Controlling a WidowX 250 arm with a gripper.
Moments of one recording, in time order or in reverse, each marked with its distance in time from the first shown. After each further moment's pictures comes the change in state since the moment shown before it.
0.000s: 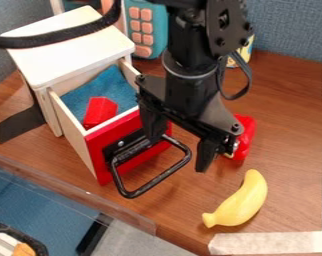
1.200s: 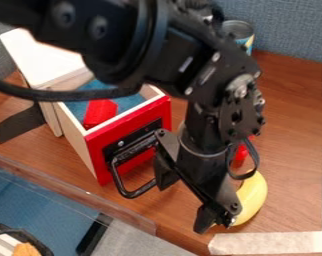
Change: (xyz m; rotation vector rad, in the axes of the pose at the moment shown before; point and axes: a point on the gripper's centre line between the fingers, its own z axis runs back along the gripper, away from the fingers) arm -0.027 -0.030 -0.048 0.001 0.045 -0.266
